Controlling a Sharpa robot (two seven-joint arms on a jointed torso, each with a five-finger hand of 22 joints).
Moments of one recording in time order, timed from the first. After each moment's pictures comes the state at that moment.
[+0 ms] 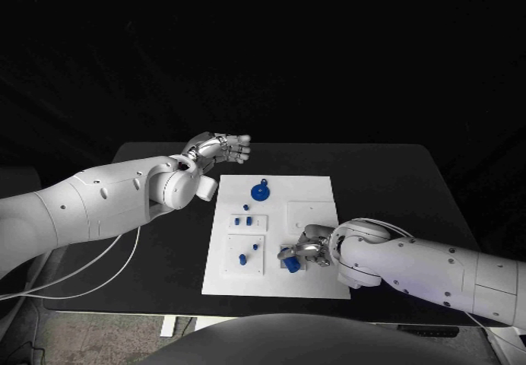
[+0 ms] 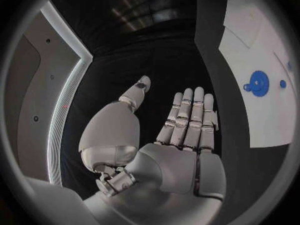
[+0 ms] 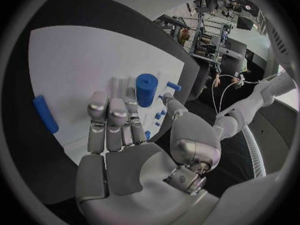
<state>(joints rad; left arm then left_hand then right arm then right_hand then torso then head) 1.13 -0.73 -0.10 1.23 -0.09 -0.19 0.30 0.94 -0.12 0.42 -0.22 0.06 0.77 0.20 0.29 0.48 1.01 0.19 0.10 0.07 0.77 0.18 0.50 0.27 0.03 0.50 0.07 0.55 1.17 0.97 -0.60 -0.16 1.44 -1.14 -0.06 -0.50 0.59 -0.11 0.44 -0.12 0.05 0.98 0.08 0.30 0.58 1.09 -0.02 1.11 1.14 1.28 -0.12 1.26 0.95 0.18 1.16 -0.09 1.11 1.31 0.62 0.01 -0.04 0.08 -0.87</state>
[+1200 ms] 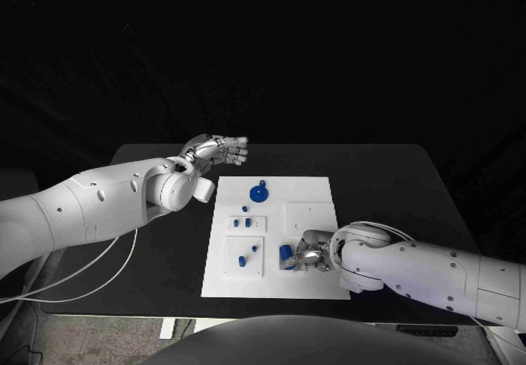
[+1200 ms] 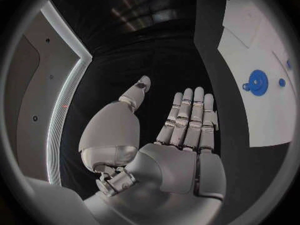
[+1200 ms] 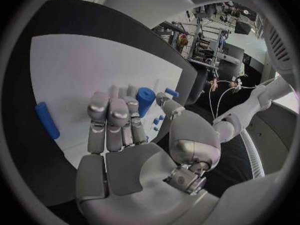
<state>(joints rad) 1.13 -0.73 -0.10 1.22 -0.09 -0.18 0.29 0.94 -0.12 0.42 -0.22 0.06 0.77 0.20 0.29 0.48 1.01 0.19 0.10 0.07 0.77 0.18 0.50 0.27 0.03 0.50 0.07 0.55 1.17 0.96 -0.62 -0.16 1.46 -1.16 -0.03 -0.48 0.64 -0.12 0.60 -0.10 0.05 1.01 0.08 0.28 0.57 1.11 -0.02 1.10 1.16 1.29 -0.12 1.25 0.97 0.18 1.19 -0.09 1.13 1.31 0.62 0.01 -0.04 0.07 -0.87</state>
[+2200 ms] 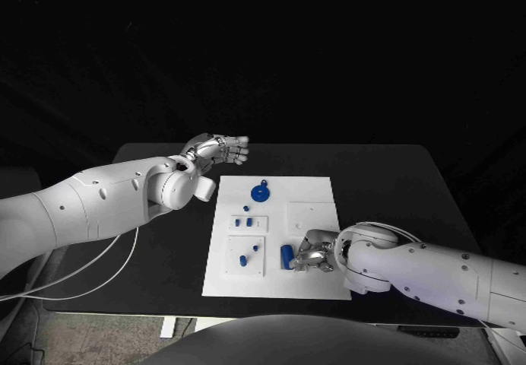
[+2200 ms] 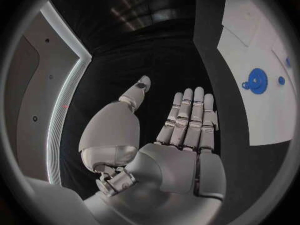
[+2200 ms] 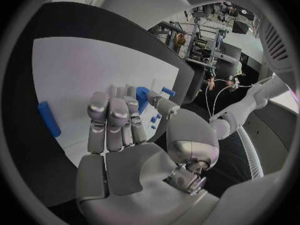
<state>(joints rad) 1.13 -0.73 -0.10 1.22 -0.09 -0.18 0.29 0.94 -0.12 0.42 -0.22 0.06 0.77 0.20 0.29 0.48 1.01 0.18 0.10 0.07 0.77 0.18 0.50 0.28 0.03 0.50 0.07 0.55 1.17 0.96 -0.65 -0.15 1.50 -1.16 -0.03 -0.46 0.70 -0.04 0.74 -0.13 0.11 1.02 0.08 0.28 0.56 1.12 -0.02 1.09 1.17 1.30 -0.13 1.24 0.98 0.18 1.19 -0.09 1.14 1.31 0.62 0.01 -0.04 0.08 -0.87</state>
